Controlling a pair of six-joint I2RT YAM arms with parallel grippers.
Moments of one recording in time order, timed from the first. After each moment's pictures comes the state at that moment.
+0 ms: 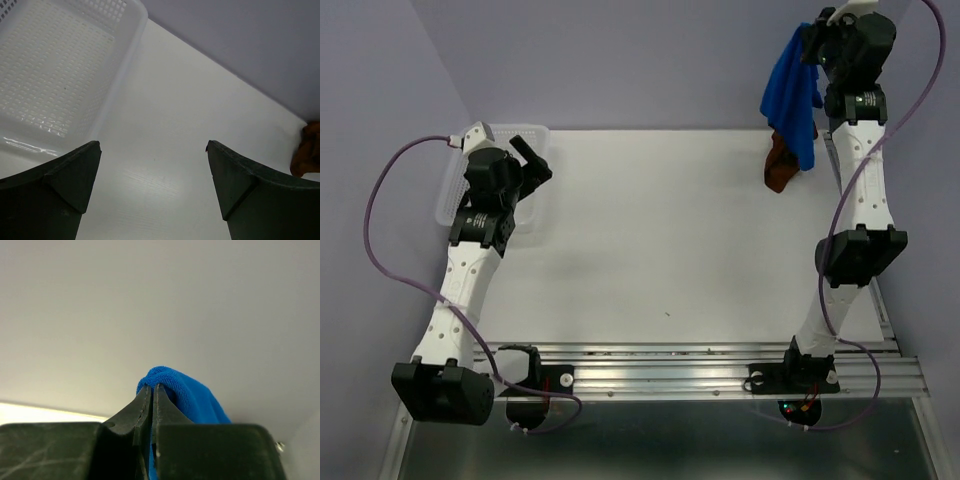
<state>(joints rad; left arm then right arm) -0.09 1.14 1.16 -0.39 -0.17 -0.57 -0.07 2.00 2.37 -0.25 -0.19 0.05</state>
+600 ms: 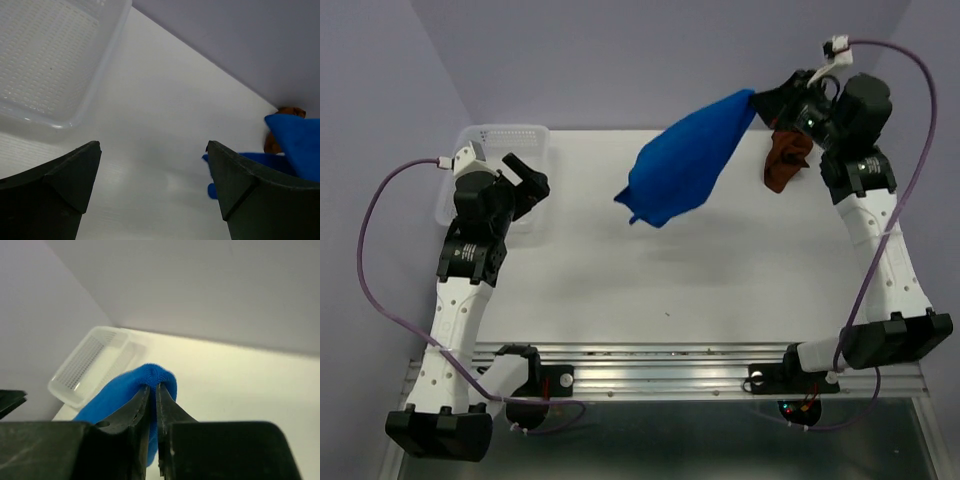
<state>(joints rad) -0.09 0.93 1.10 -0.46 -0.10 -0.63 0.11 1.46 1.83 -0.24 -0.46 0.35</state>
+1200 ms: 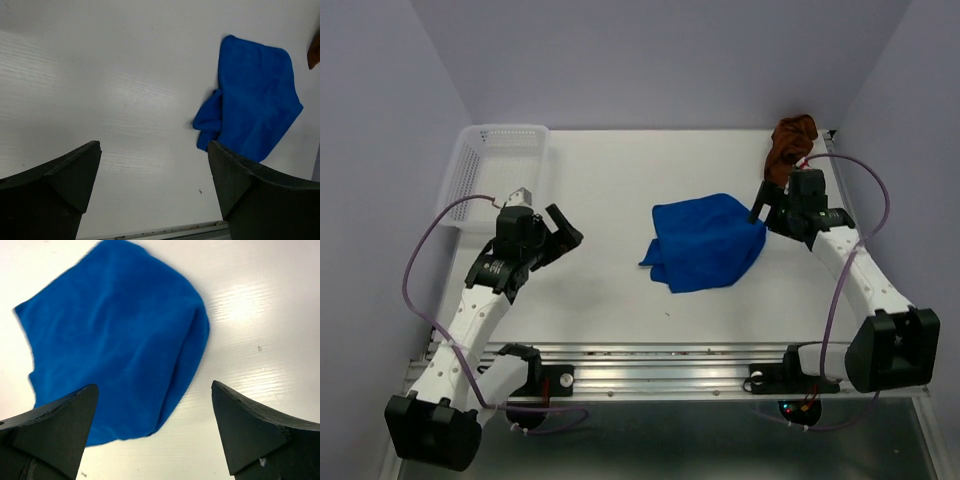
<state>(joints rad) -0.17 0.90 0.81 -0.55 0.04 -0.68 0.08 1.32 1.02 -0.55 0.02 0.45</state>
